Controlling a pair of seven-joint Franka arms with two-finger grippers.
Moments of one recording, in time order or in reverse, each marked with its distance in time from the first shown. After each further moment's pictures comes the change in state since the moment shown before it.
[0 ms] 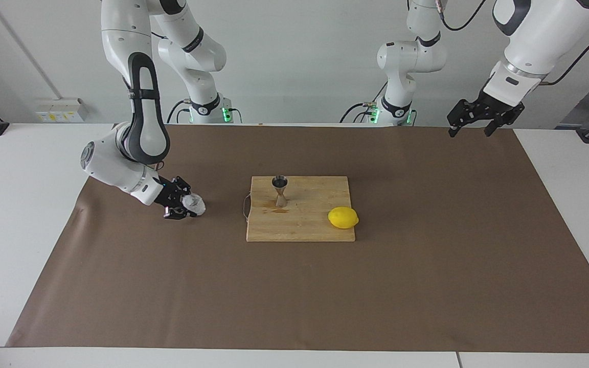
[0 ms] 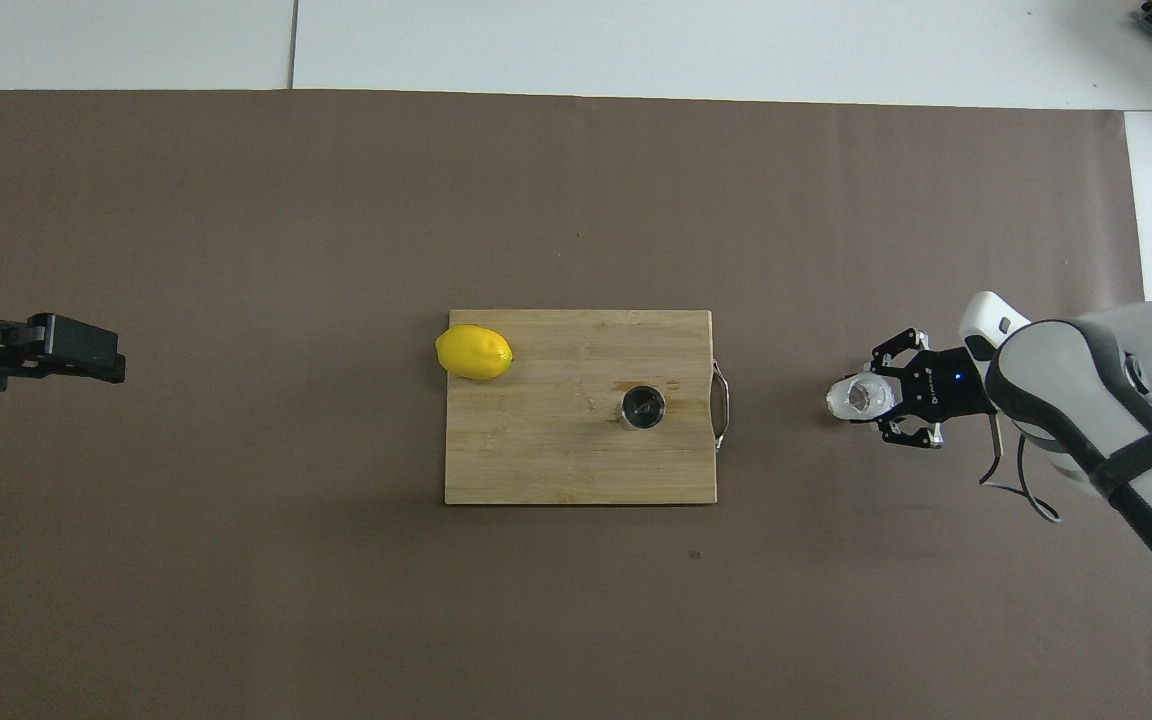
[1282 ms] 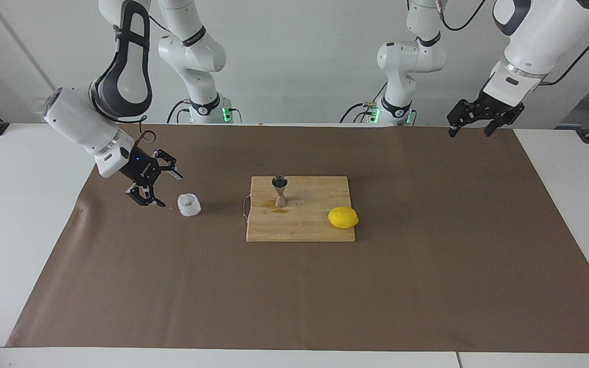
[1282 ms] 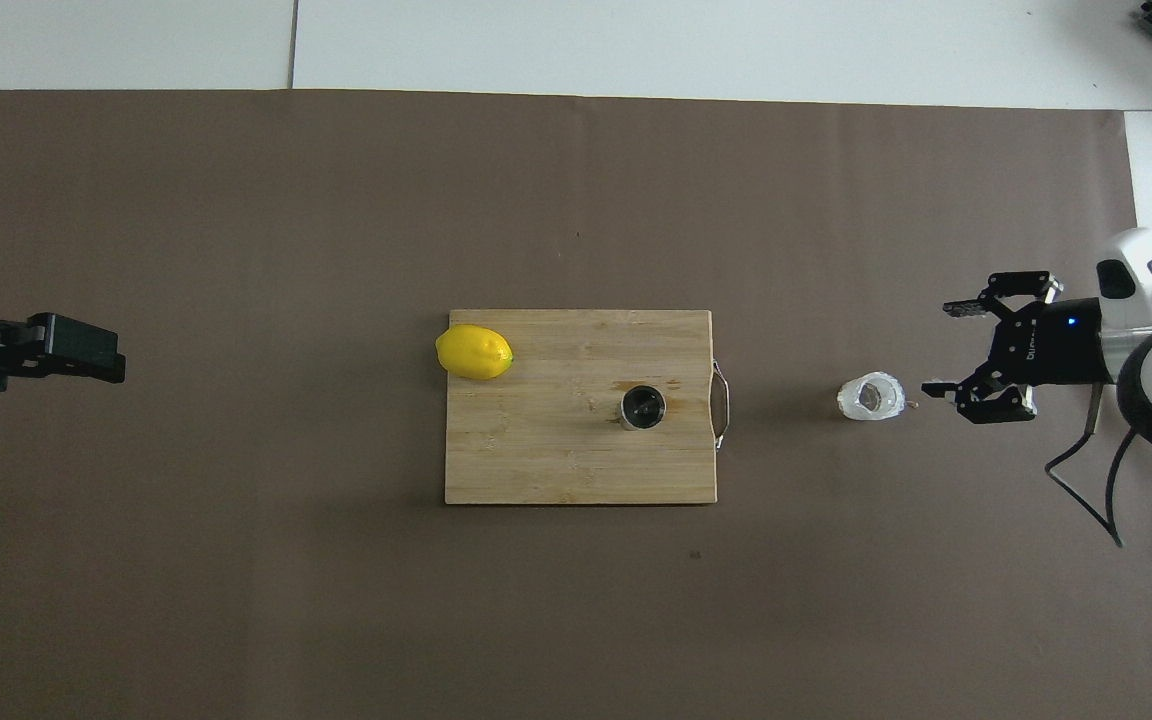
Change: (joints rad) left arm 0.000 0.000 0.000 0.000 0.000 0.000 0.000; right arm -0.019 -0.268 0.004 0.094 -0.130 -0.112 0.654
